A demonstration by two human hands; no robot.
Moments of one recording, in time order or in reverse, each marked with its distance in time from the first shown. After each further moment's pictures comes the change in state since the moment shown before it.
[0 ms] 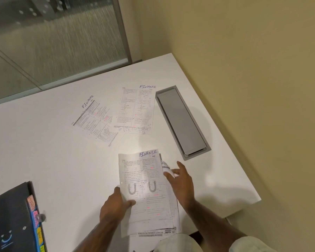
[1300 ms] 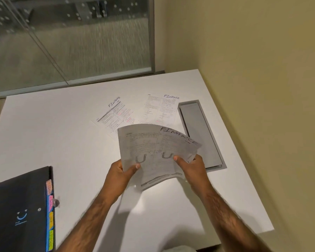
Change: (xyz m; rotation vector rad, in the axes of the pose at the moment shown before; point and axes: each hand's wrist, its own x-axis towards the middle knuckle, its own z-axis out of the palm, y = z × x) left_hand -0.031 0.033 -0.108 -0.956 0.129 0.384; right_hand -0.035 -0.149 -0.052 0.531 -0.166 -0.255
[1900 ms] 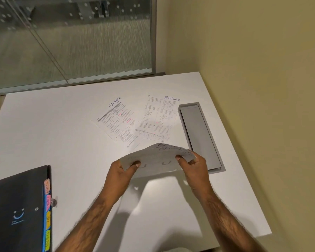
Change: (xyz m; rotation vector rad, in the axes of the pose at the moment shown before) left_hand 0.000 0.004 0.007 0.036 0.104 0.103; right_hand -0.003 -0.008 0.004 -0.086 0.068 -0.140
